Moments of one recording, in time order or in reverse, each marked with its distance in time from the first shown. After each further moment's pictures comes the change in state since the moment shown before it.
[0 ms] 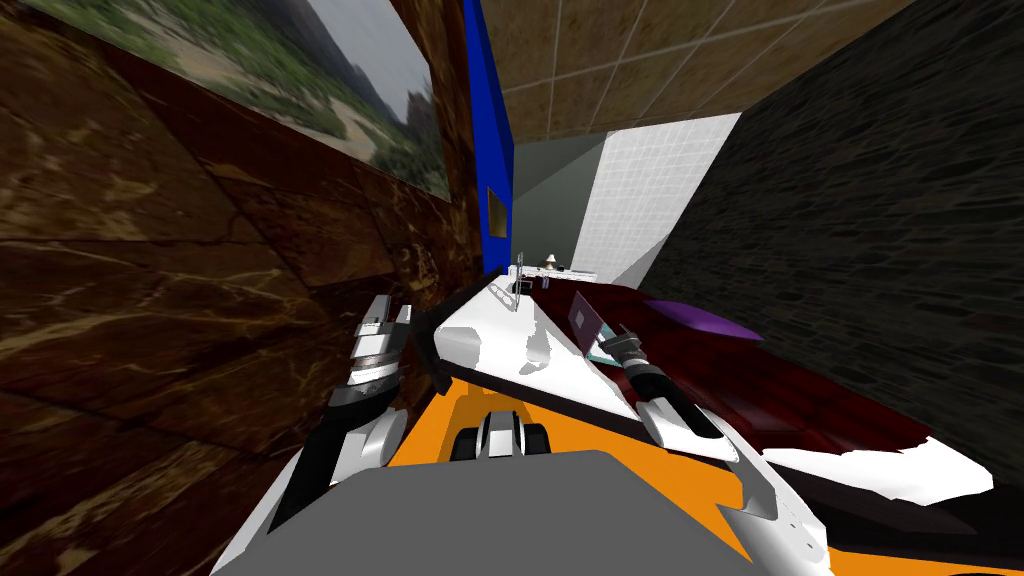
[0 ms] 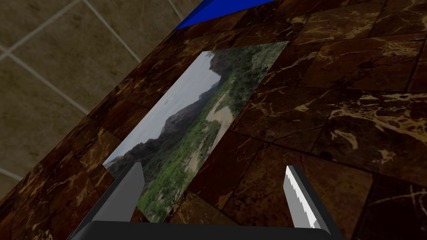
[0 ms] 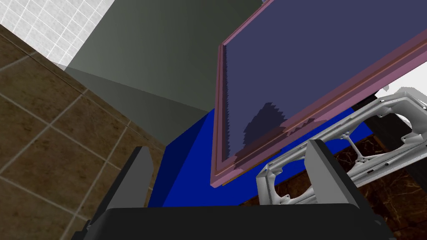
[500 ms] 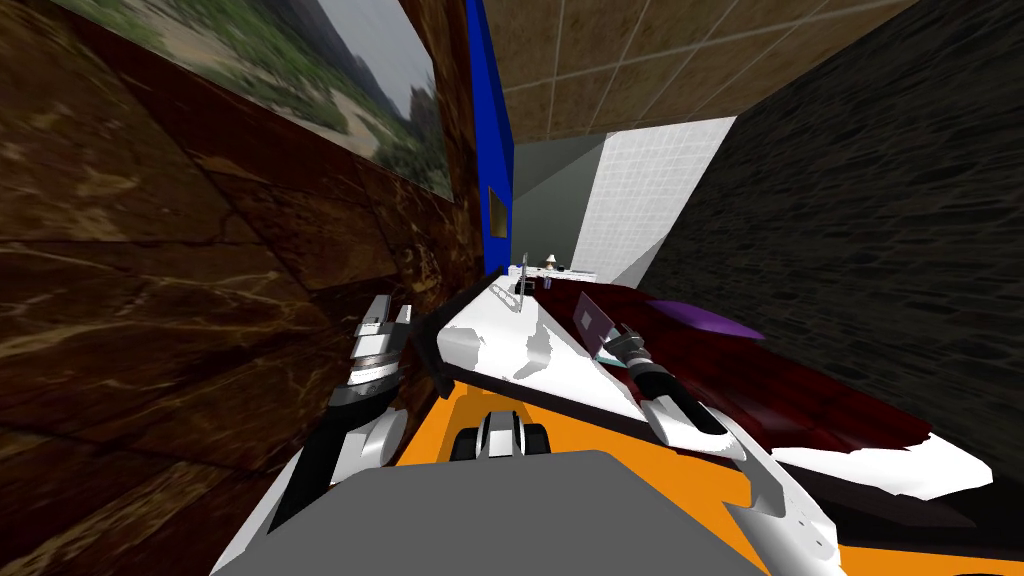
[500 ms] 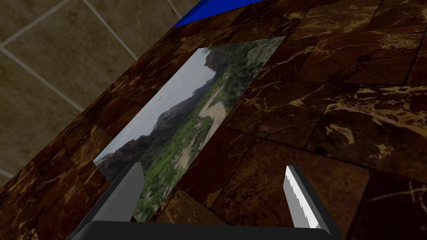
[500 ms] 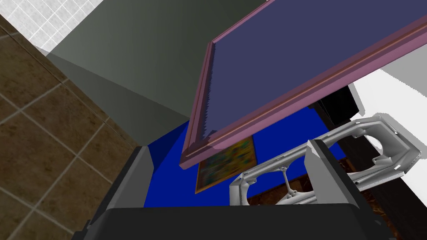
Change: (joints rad) left arm 0.000 0.000 0.000 0.000 0.000 0.000 0.000; right arm -0.004 -0.032 -0.022 0.015 -0.004 0.036 0.114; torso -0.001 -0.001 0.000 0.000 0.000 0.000
